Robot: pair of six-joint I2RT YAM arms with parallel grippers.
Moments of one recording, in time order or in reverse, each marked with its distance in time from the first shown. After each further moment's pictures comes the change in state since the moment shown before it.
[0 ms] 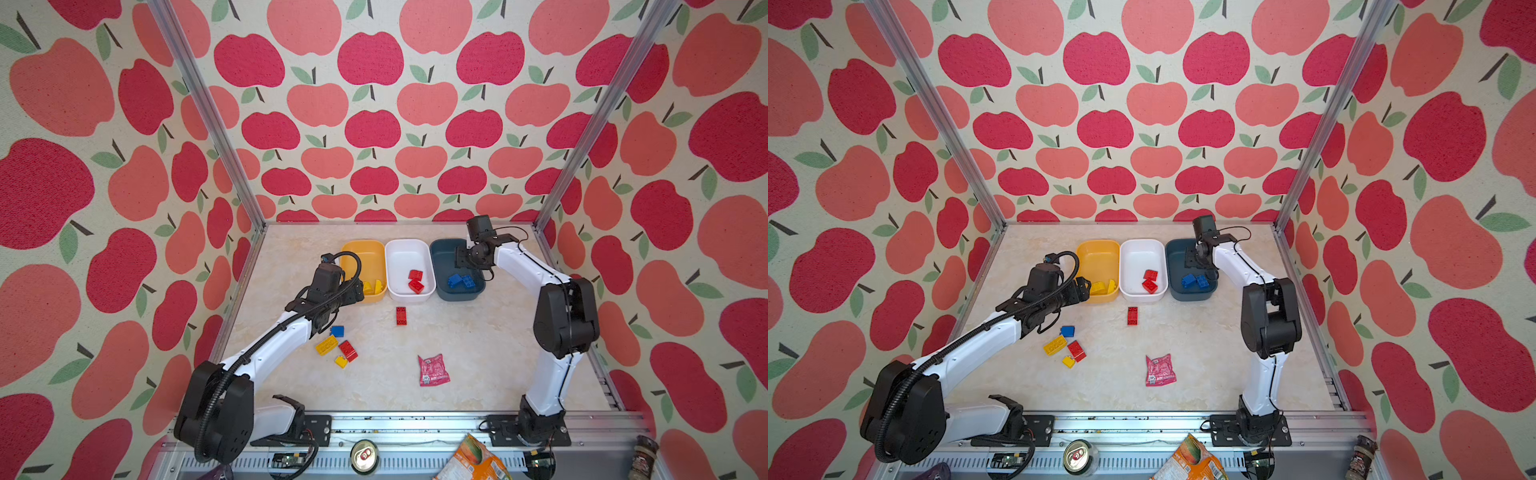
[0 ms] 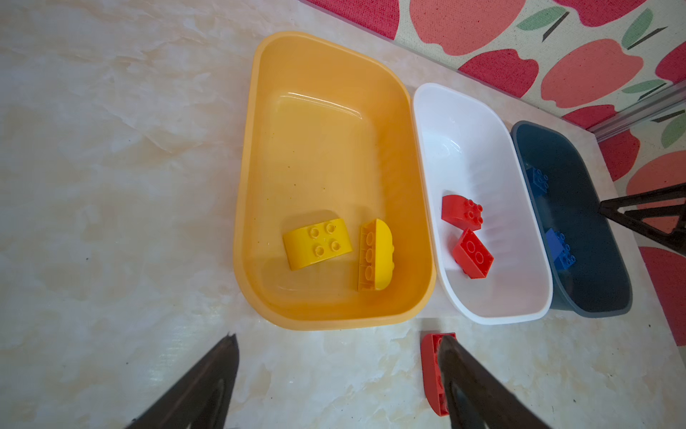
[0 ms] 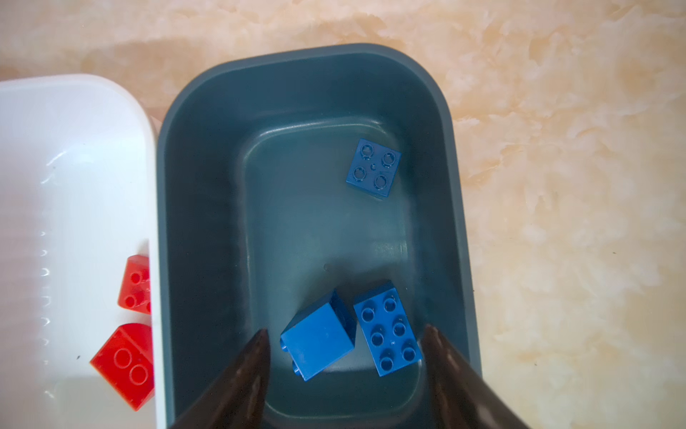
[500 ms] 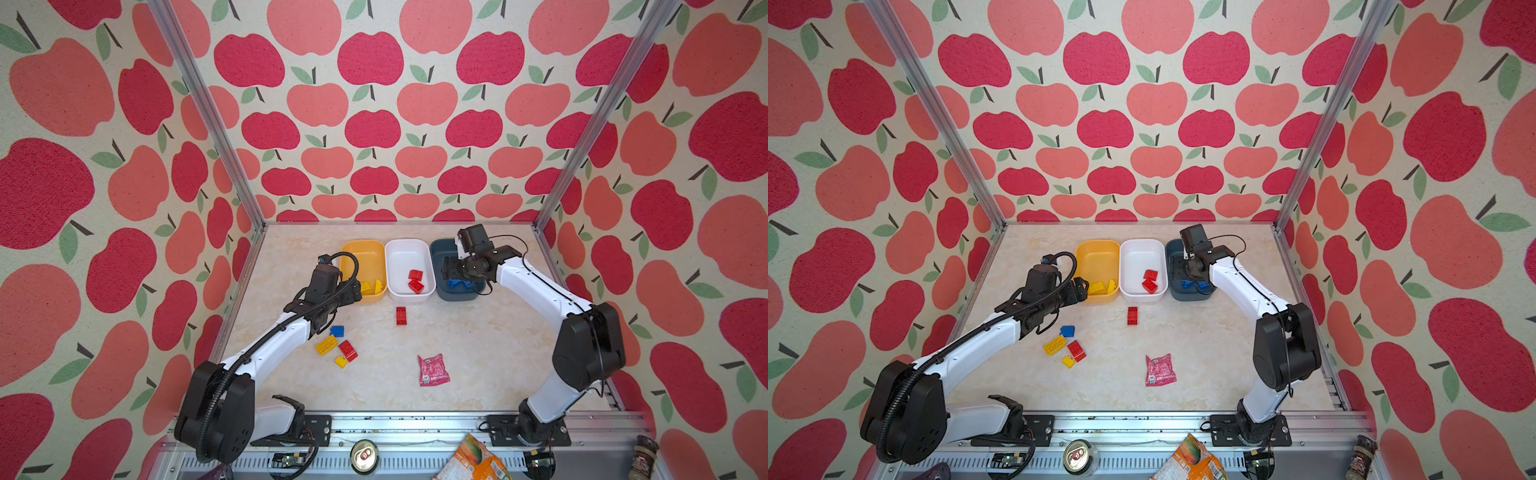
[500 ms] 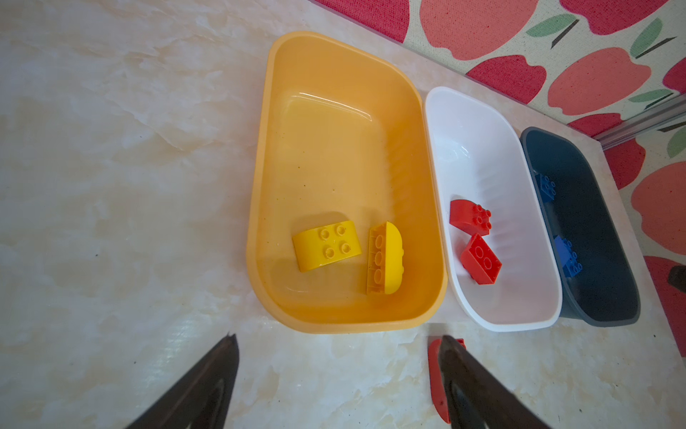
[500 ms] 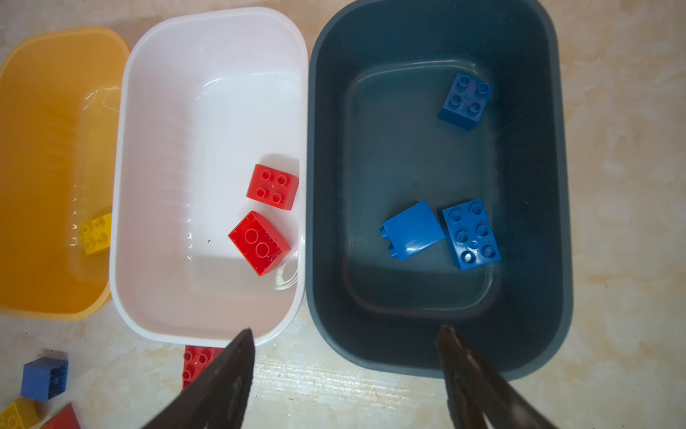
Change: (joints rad) left arm 0.023 0.000 -0.024 0.029 0.012 -0.011; right arm 0.161 -0.223 -0.178 -0.021 -0.065 0.100
